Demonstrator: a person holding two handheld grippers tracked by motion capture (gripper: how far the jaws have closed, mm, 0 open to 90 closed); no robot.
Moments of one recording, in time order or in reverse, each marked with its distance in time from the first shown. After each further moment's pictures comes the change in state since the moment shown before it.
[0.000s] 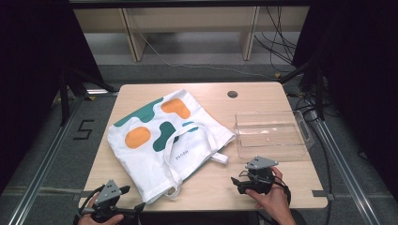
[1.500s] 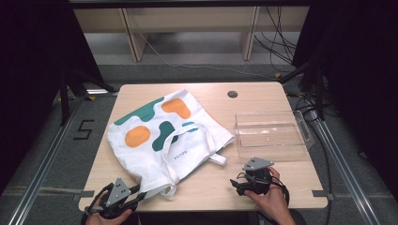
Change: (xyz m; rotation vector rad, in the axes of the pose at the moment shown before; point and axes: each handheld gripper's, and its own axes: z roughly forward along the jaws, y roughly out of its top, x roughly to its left) left arm -0.009 0.013 0.006 0.014 0.127 0.154; right arm 0.005 0.000 0.005 0.050 0.009 -0.023
